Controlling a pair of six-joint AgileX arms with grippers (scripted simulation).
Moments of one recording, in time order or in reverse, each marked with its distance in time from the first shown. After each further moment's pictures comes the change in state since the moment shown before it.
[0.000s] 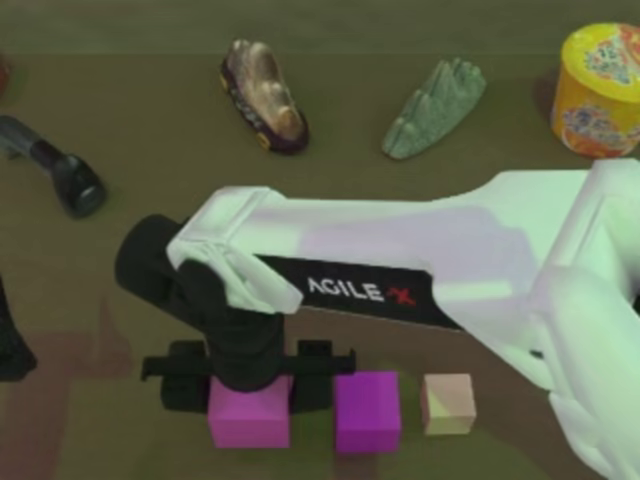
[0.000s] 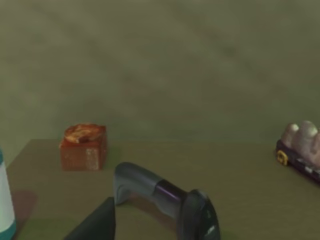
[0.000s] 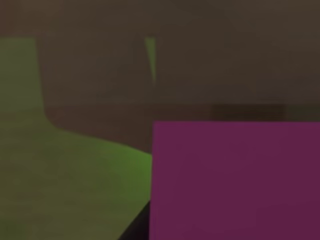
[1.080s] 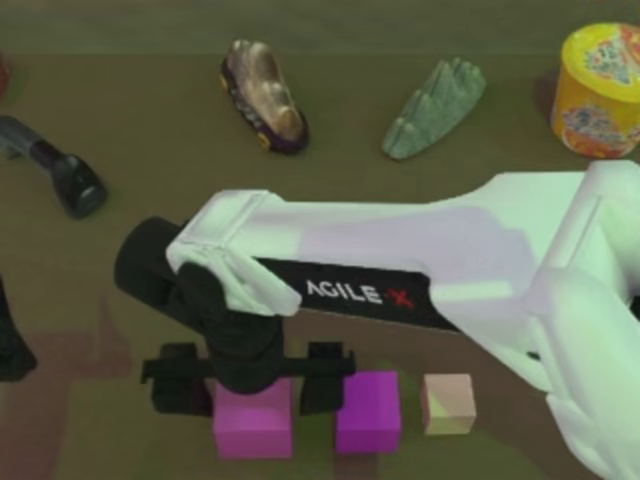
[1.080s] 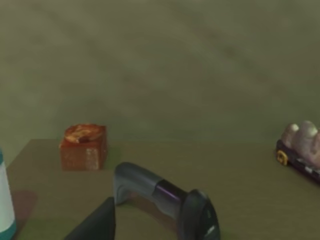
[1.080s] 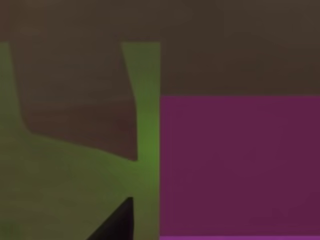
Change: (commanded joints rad) left arm 0.000 0.000 0.000 0.000 0.000 0.000; right arm 0.000 0.000 0.000 0.000 0.000 0.000
